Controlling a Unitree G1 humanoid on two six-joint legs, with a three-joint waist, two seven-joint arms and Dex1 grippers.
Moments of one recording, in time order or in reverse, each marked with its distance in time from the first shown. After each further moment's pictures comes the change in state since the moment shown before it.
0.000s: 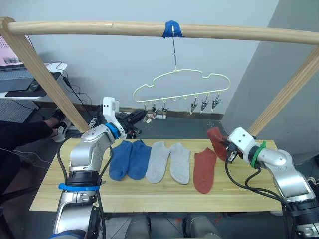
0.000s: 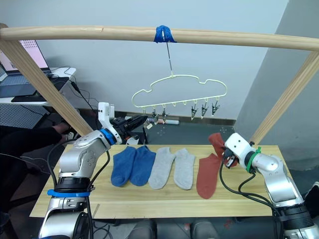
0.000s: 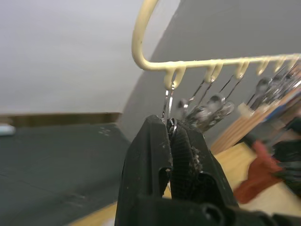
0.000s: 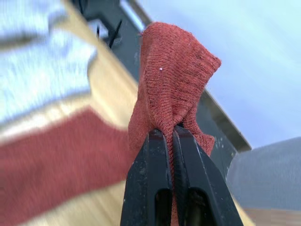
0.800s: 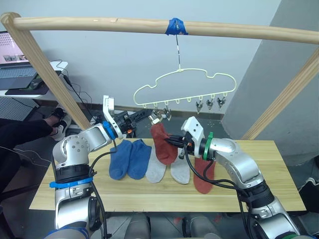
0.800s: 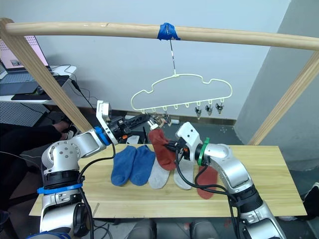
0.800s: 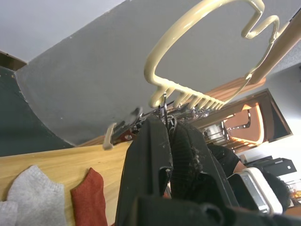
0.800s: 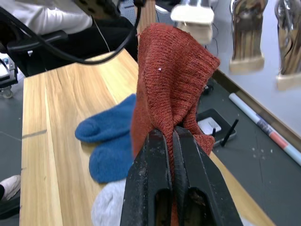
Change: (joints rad) left arm -0.061 -0.004 0.181 -0.051 -0.376 0.489 0.092; right arm -0.246 0.309 0.263 0.085 0.145 0.100 -0.008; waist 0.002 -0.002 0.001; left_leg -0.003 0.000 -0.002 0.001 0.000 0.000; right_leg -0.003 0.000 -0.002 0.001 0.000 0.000
